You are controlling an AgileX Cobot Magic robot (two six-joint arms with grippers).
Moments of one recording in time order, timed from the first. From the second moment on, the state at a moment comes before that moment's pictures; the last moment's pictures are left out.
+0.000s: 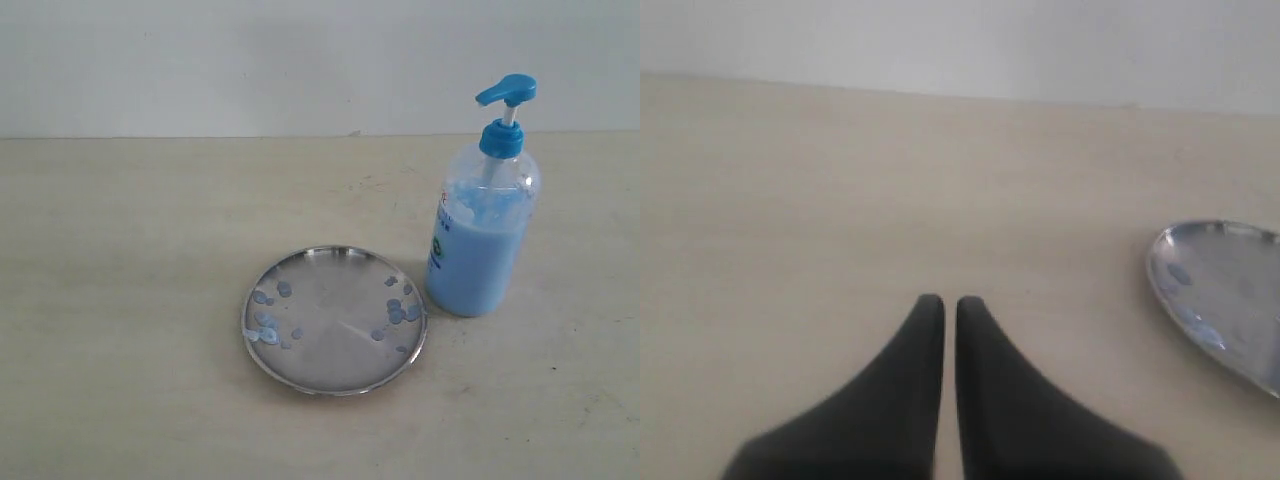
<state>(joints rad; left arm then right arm) 0.04 0.00 0.00 -0.49 0.39 0.41 0.22 0.16 0.00 0.20 0.00 -0.11</state>
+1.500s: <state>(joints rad) 0.07 0.00 0.00 -0.05 0.38 -0.12 0.21 0.16 0.00 0.20 0.00 -0.11</state>
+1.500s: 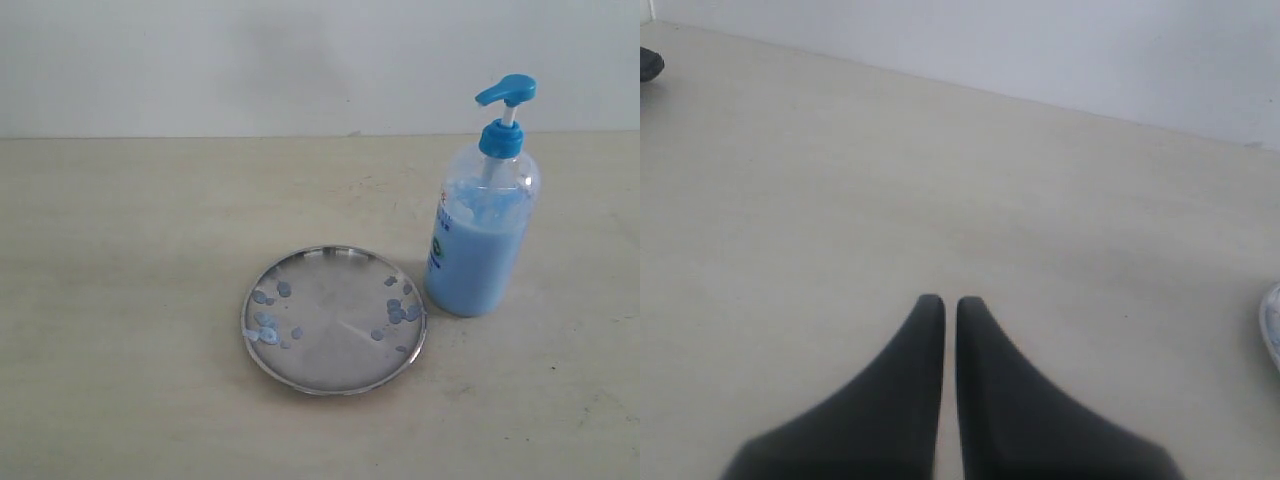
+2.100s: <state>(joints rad) 0.07 0.00 0.00 -0.04 0.38 -0.12 -0.12 0.00 0.00 0.15 0.37 -0.08</state>
